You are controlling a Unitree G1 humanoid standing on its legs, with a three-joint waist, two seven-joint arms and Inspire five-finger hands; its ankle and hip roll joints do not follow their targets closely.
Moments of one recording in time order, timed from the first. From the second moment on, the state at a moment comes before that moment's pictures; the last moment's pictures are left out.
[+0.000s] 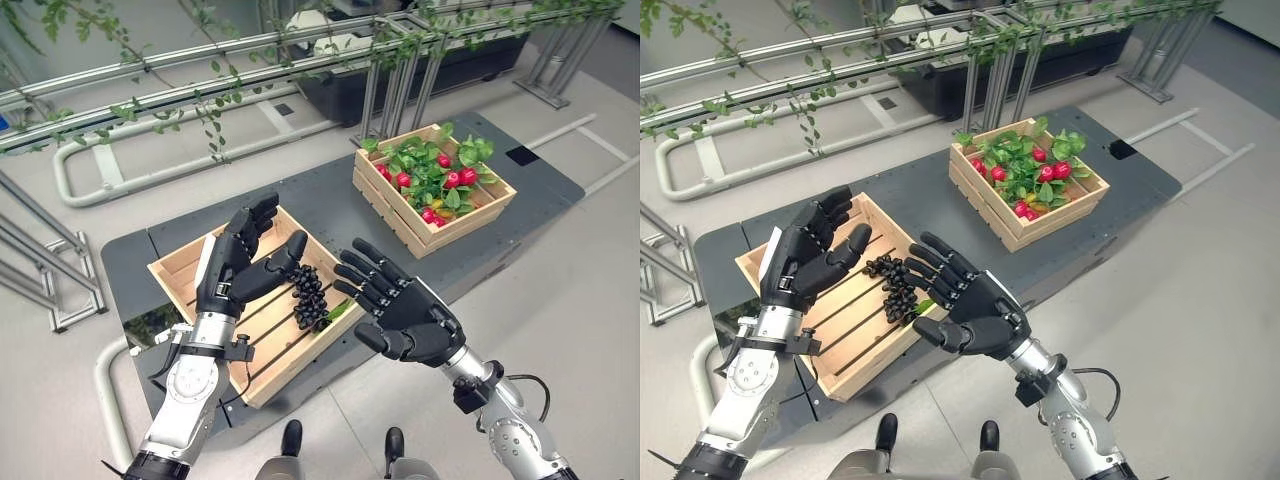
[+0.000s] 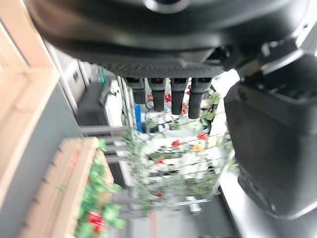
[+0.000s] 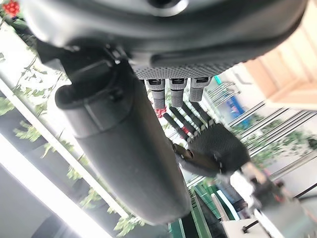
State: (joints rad) left arm 0.05 0.50 -0.15 -0.06 -0.23 -0.40 0.16; right arm 0.08 -0.44 0.26 -0.12 0.99 -0.07 0.60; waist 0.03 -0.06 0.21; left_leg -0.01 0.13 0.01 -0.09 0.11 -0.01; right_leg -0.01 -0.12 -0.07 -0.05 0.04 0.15
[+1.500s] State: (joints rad) left arm -0.58 0.91 -0.67 0.39 1.03 0.10 0.56; right arm -0.13 -0.58 0.22 0.11 0.95 -0.14 0.37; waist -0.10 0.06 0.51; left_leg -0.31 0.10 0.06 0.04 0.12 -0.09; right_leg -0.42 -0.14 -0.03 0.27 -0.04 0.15
